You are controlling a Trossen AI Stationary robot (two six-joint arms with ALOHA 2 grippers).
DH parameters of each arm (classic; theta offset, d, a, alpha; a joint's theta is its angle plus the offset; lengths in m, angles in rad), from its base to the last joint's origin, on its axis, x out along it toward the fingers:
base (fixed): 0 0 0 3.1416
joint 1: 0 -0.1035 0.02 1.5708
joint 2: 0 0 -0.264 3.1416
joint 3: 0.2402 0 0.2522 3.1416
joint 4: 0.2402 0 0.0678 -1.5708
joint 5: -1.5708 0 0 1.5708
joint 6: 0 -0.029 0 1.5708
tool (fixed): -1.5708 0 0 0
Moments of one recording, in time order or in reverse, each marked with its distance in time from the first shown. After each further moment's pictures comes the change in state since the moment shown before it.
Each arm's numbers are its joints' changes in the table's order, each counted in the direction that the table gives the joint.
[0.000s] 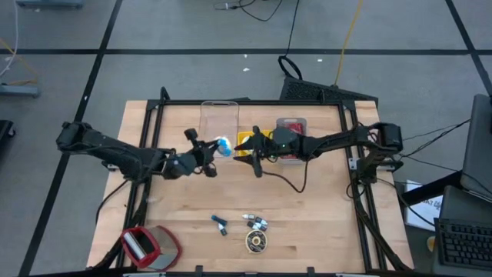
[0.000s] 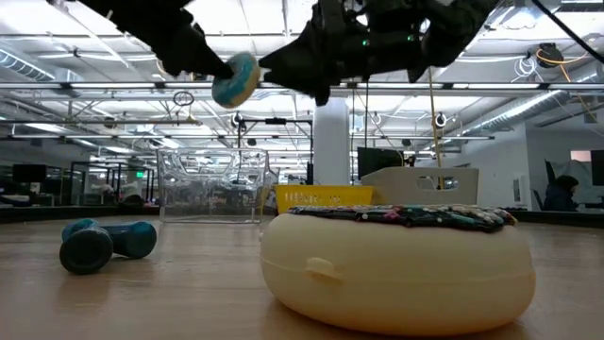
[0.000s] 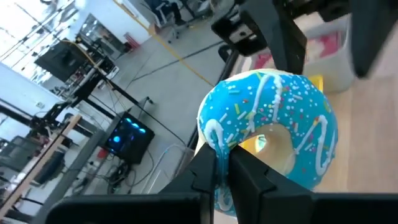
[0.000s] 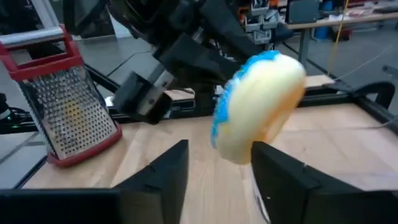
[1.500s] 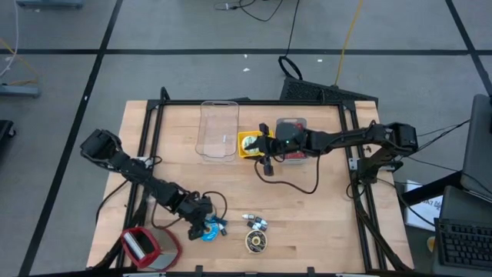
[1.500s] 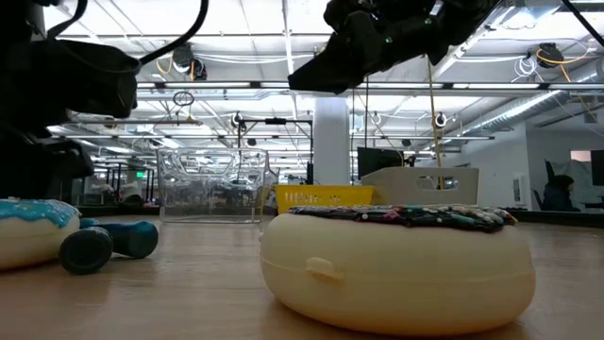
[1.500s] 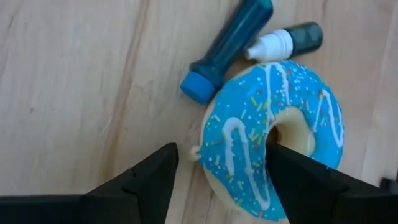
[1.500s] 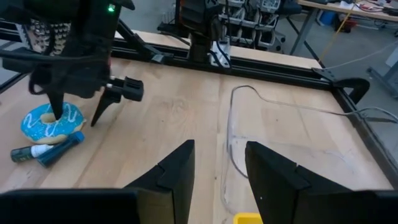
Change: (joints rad) left arm 0.343 0.430 0.007 0.259 0.919 1.165; right arm 0.008 -0.144 0.000 0.358 0.001 0.294
